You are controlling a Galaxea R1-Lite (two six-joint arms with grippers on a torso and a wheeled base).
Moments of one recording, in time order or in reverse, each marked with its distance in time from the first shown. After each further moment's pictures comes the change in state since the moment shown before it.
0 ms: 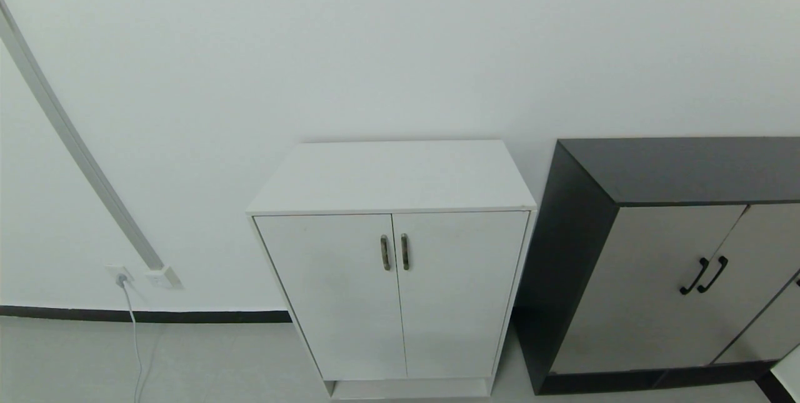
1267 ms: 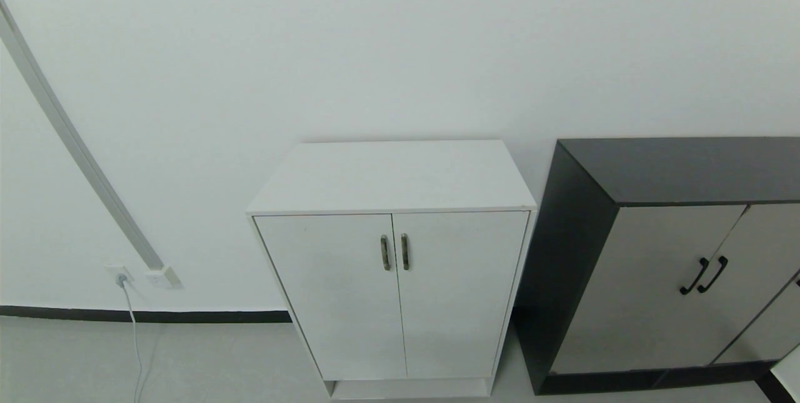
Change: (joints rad) left arm 0.000 0.000 0.000 0.000 0.001 -0.008; right arm -0.020 0.058 0.000 0.008 0.084 -0.080
